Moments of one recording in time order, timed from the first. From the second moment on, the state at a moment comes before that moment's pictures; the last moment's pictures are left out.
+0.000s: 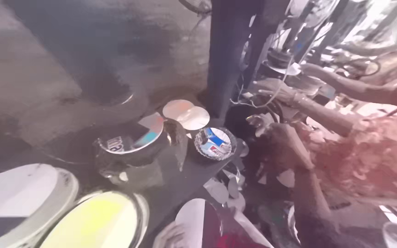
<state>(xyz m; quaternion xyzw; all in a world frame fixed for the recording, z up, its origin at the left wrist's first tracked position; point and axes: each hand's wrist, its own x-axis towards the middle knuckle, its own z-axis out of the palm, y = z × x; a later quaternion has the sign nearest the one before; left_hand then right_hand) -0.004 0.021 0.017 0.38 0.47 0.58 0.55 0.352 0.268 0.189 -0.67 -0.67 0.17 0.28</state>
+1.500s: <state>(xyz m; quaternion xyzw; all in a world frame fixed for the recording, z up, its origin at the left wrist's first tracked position) -0.033 -0.073 0.023 0.24 0.73 0.59 0.26 0.171 0.158 0.013 -0.31 -0.86 0.30 0.26</state>
